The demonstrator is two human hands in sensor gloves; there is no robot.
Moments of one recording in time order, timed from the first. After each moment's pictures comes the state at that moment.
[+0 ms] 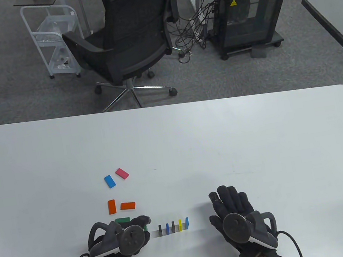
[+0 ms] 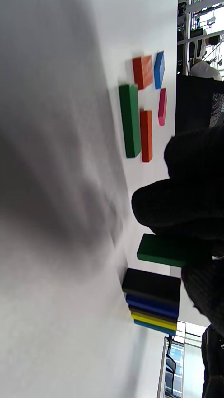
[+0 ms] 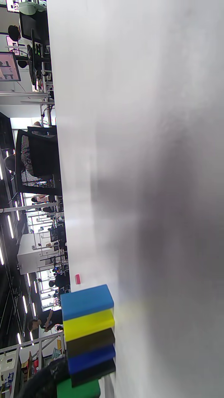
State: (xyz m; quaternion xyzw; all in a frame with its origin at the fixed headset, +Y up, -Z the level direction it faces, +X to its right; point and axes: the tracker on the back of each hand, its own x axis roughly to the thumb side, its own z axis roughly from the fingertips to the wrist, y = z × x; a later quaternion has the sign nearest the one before) left_hand -0.162 -0.748 -0.254 -0.08 -0.28 0.02 0.96; right_hand 0.144 -0.737 -0.254 0.16 0.00 0.98 0.09
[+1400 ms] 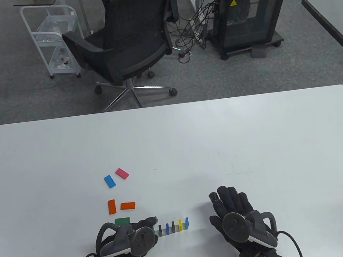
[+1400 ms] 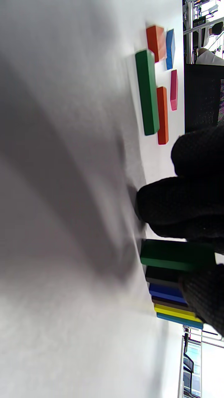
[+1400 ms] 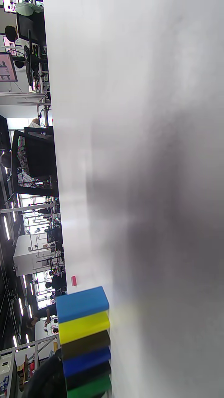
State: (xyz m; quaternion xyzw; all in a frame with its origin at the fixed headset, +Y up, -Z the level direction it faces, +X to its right) left_hand -0.147 -0.757 -0.252 -0.10 -0.28 -0.01 0.95; right_hand 0.143 -0.735 -0.255 0.16 0.01 0.98 0.08
